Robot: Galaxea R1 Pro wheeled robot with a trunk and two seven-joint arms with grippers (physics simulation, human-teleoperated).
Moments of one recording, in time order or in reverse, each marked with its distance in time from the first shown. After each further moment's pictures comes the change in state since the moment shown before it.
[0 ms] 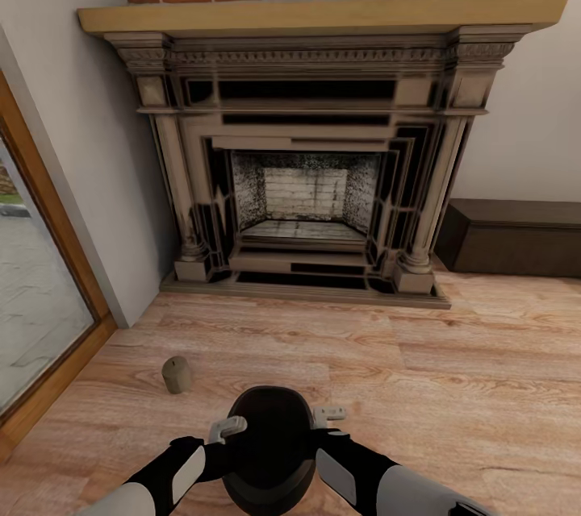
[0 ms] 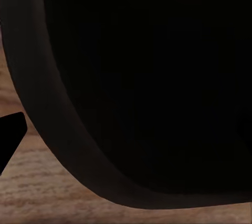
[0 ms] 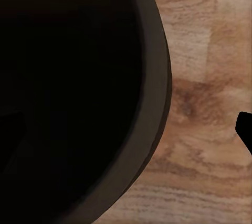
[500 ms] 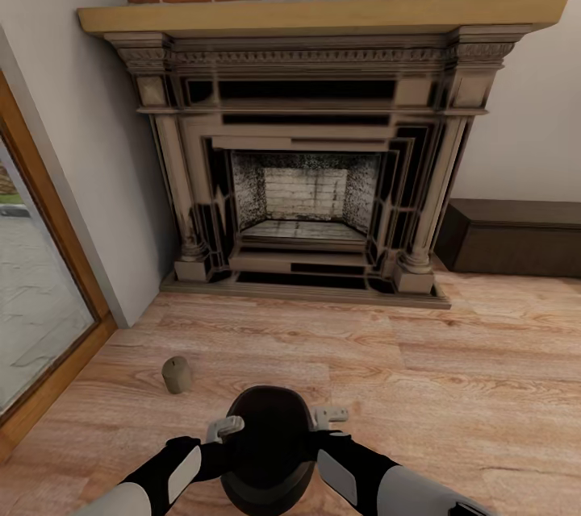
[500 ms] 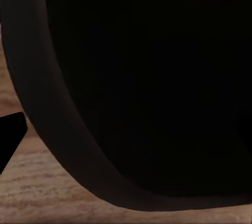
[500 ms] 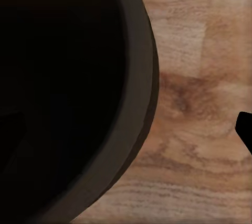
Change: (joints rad) left arm 0.000 0.015 -0.001 -0.001 0.001 0.001 -0.024; right arm 0.000 0.000 0.000 0.015 0.001 0.009 0.000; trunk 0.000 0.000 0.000
